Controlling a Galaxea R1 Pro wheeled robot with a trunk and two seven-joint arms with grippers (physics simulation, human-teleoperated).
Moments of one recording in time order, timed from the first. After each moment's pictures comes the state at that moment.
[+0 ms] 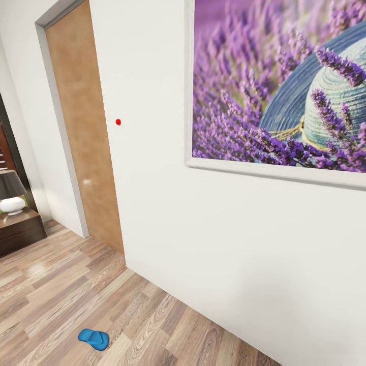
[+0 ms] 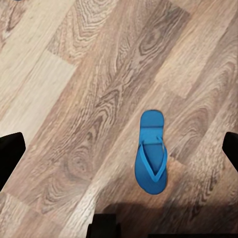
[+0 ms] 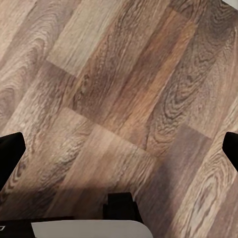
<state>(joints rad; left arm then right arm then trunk) -0.30 -0.01 0.00 -0.17 0.00 0.04 0.00 -0.15 0.02 0.02 -0.25 -0.01 -0.03 -0.10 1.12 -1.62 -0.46</state>
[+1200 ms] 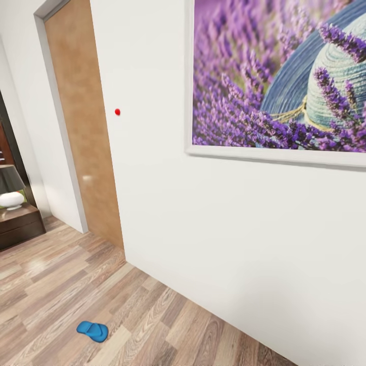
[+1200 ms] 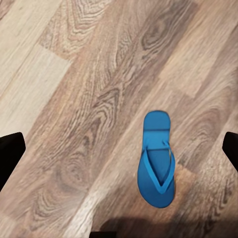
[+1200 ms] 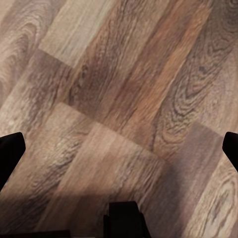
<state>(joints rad) -0.30 -0.01 0.00 -0.17 0.00 0.02 0.00 -0.15 0.02 0.02 -0.25 -0.01 -0.03 -0.10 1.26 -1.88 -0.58</state>
